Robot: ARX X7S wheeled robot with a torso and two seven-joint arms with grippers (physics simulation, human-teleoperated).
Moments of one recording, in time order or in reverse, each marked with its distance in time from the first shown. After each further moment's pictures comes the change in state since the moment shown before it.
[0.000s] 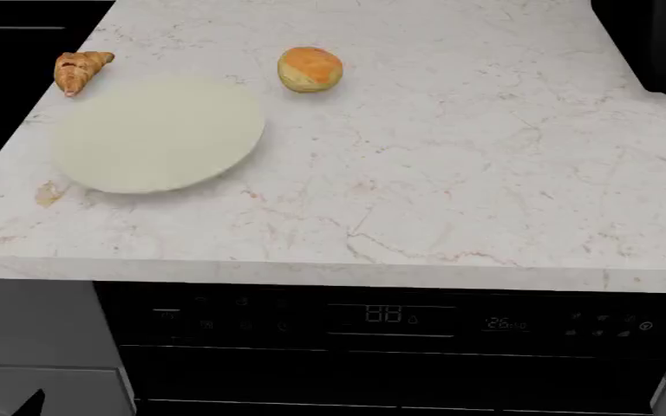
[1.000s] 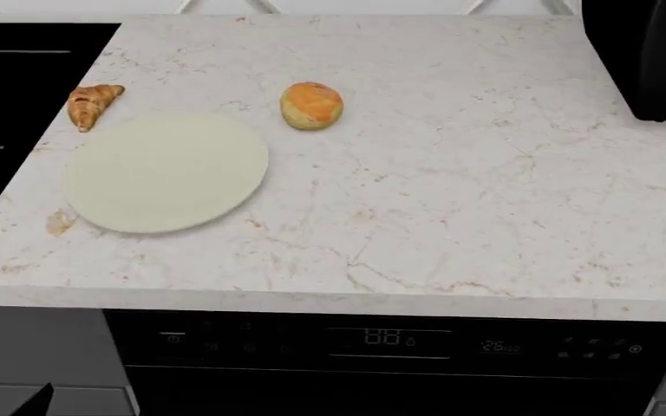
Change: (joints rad) left arm -0.032 -0.101 0.091 0.021 -0.126 -0.085 -0.054; right arm 0.025 0.084 -0.105 -0.012 0.101 0.130 0.107
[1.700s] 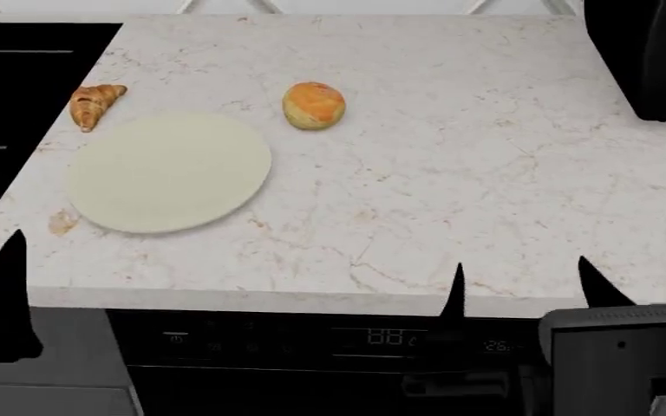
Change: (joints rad) left arm -0.329 -0.243 -0.315 0.736 -0.533 -0.992 -0.167; right arm 0.217 0.227 0.151 -0.705 0.238 0.717 0.023
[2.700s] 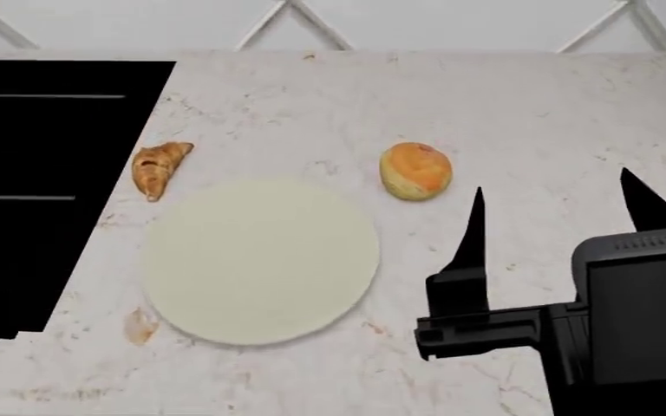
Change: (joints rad) left arm -0.131 -0.058 -0.049 0.122 -0.142 -0.183 -0.088; right arm 0.242 0.080 0.071 -0.208 0.137 0.337 0.044
